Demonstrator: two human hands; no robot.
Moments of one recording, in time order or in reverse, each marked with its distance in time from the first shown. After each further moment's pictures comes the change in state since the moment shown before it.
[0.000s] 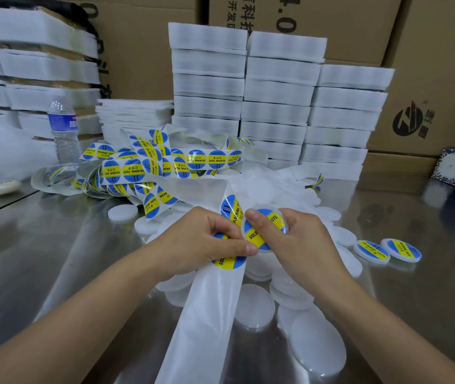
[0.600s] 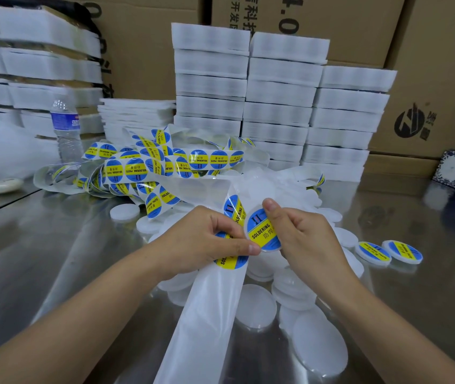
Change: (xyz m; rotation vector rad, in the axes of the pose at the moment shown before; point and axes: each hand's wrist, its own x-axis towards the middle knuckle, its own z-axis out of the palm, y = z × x) left_hand 0.000 0.000 0.000 -0.056 -0.023 0.032; right_hand 0.001 0.000 -0.002 0.048 -0.002 -0.014
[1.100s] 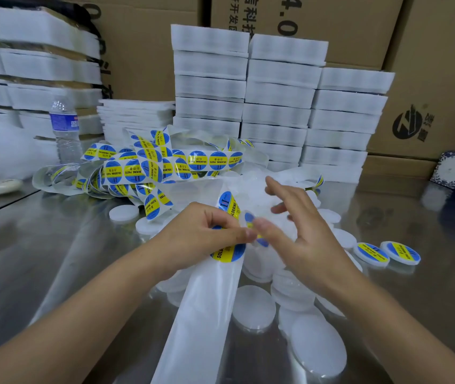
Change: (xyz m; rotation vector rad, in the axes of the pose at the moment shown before) left_hand 0.000 0.003 -0.001 -0.087 0.088 -0.009; right_hand 0.000 0.004 -0.007 -0.141 -0.111 -0.236
